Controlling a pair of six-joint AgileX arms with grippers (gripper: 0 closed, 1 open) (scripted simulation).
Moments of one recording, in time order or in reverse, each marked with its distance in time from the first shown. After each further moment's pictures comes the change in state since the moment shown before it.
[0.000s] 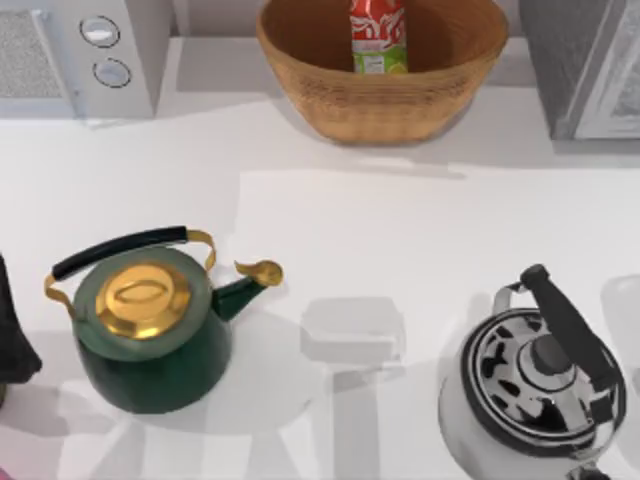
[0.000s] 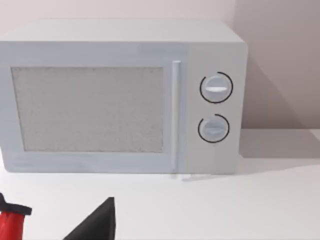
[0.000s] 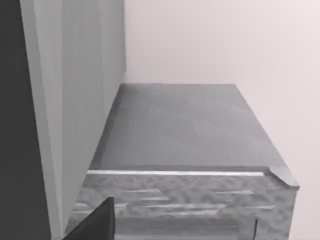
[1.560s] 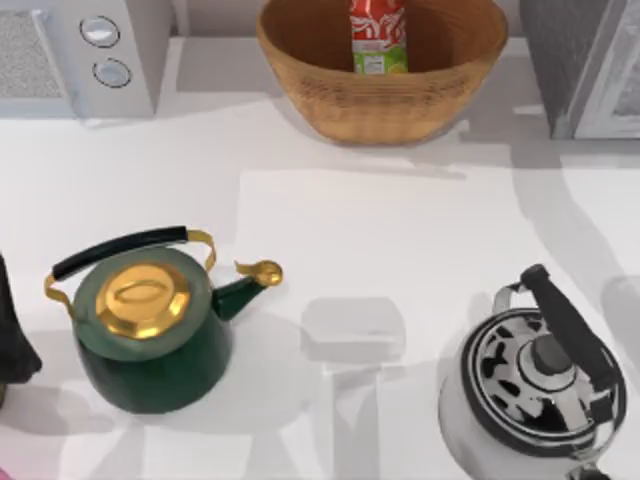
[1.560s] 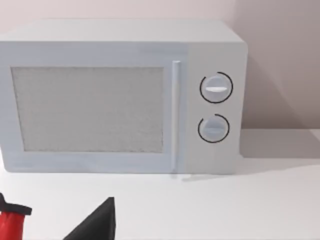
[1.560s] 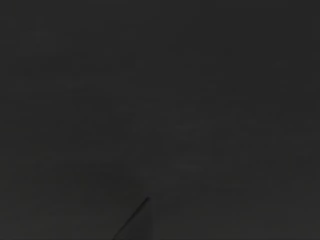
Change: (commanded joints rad) left arm 0.000 0.000 0.000 0.000 0.000 0.000; right arm 1.224 -0.042 -0.003 -0.045 1.270 -0.028
